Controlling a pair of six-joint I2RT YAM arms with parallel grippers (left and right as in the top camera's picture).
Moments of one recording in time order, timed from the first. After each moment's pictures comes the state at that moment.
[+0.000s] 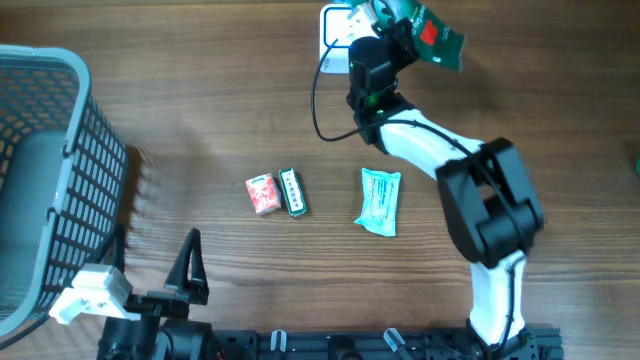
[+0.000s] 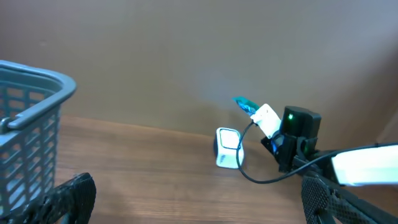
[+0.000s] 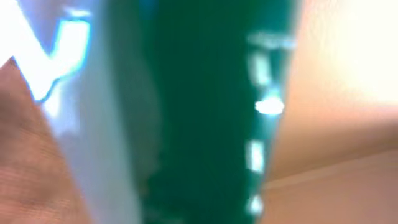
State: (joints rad) left arm -0.16 0.07 0.79 -0.72 -0.04 -0.25; right arm 0.47 2.18 1.41 0.60 0.92 -0.97
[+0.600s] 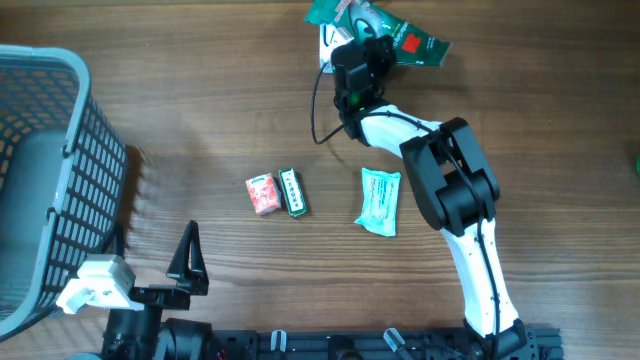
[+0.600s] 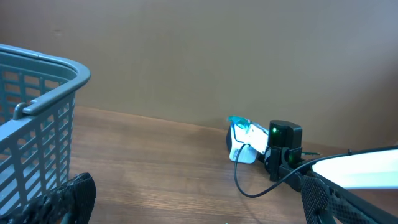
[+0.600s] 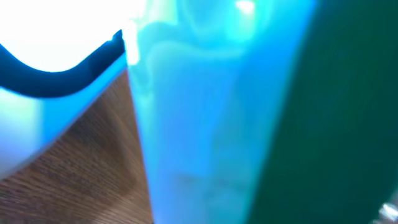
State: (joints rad) left arm -0.16 0.07 0.75 -0.73 -0.09 -0.24; right arm 0.47 2.44 1.60 0.52 0.92 -1.21
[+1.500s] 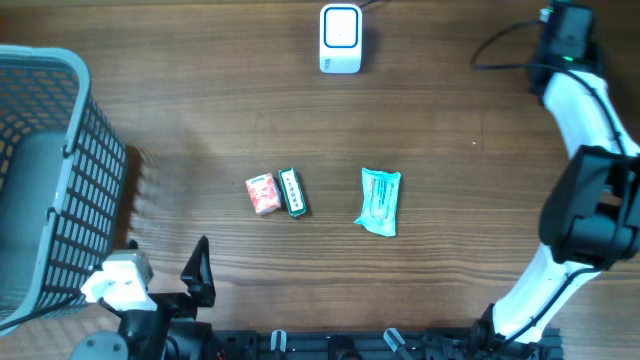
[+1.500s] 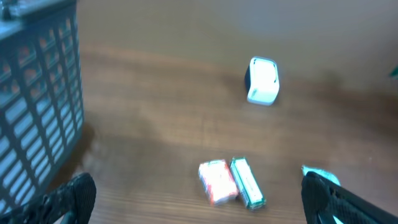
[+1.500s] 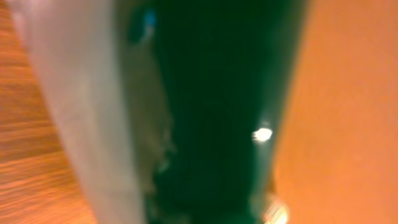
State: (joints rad) left arm -0.16 0.07 0.75 -0.98 -0.09 -0.24; right arm -0.23 2.05 1.56 -0.34 0.65 -0.43
